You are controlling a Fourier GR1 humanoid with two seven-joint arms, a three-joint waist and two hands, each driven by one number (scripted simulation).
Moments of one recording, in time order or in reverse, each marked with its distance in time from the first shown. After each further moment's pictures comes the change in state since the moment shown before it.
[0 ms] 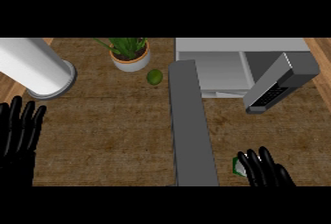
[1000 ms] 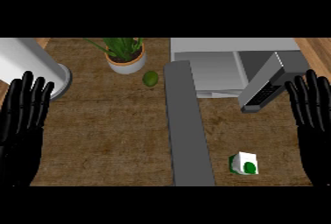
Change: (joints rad) left arm -0.187 0.066 -0.045 0.062 -0.149 0.034 -0.035; right arm -0.423 -0.063 -0.526 0.287 -0.103 0.000 0.004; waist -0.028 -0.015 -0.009
